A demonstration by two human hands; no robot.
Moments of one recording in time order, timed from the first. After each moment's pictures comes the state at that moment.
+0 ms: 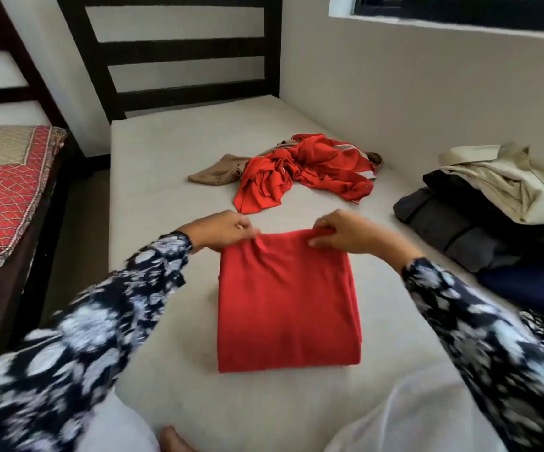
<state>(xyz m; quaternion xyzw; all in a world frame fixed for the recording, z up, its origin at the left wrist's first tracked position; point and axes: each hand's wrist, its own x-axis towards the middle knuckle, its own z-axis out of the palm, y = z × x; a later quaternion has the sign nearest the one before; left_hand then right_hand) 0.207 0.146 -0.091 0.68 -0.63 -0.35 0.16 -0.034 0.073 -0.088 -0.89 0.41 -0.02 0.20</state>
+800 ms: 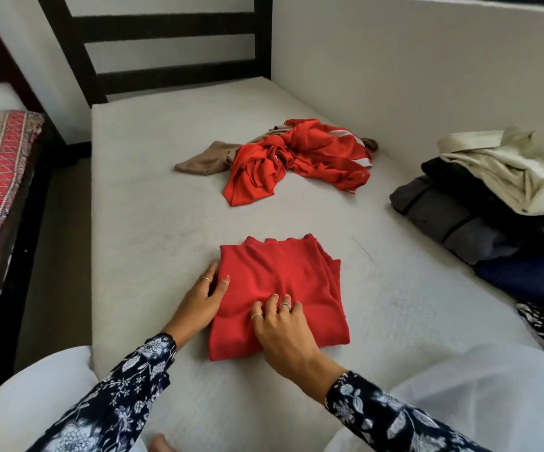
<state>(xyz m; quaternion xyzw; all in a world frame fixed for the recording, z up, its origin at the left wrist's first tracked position) 0.209 0.205 -0.237 0.75 -0.47 -0.34 0.32 0.026 0.209 -0.212 -0.90 0.42 0.14 -0.04</state>
